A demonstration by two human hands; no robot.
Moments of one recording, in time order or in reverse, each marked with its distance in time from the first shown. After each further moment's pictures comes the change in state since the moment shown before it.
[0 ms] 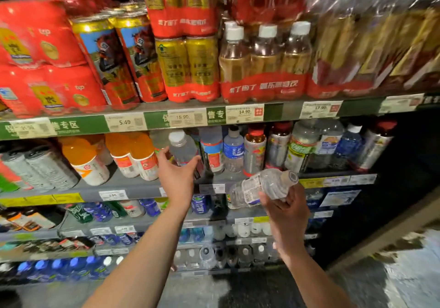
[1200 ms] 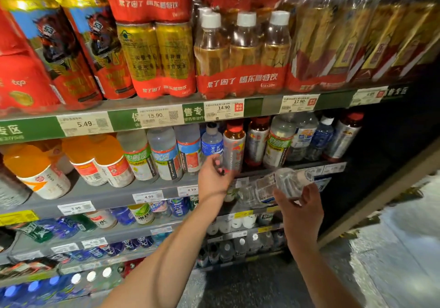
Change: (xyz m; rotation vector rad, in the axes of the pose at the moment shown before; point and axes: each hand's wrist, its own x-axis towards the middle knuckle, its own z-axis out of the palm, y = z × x) left_hand -0.066 -0.001 0.095 -0.056 -0.594 0.054; right_hand 0.013 0.007 -0.055 -0.300 0.234 0.086
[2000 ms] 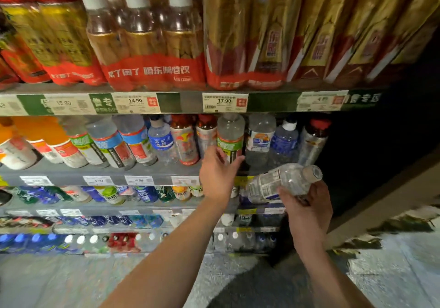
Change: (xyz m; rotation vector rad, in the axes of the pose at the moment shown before) left_hand -0.012 0.053 0.175 0.234 0.332 -0.013; right_hand 0.144 0.040 -0.119 0.089 -0.143 0.043
